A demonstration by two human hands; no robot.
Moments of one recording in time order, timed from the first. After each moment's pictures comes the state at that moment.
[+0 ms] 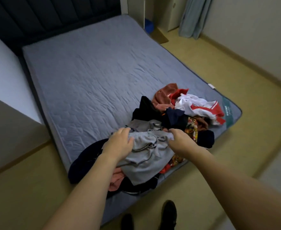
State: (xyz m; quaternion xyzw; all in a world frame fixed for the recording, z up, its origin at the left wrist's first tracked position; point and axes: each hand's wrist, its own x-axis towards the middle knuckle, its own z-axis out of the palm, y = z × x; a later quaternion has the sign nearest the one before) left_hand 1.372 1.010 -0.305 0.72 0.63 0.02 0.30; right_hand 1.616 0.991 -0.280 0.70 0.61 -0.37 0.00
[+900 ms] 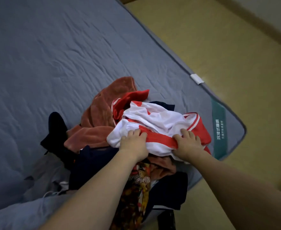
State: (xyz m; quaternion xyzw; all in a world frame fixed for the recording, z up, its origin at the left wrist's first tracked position) left_hand 1.864 1.340 -0.641 0.75 0.55 -0.24 0.27; right_hand 2.070 1.307 -0.668 0.70 0.62 -0.28 0.22
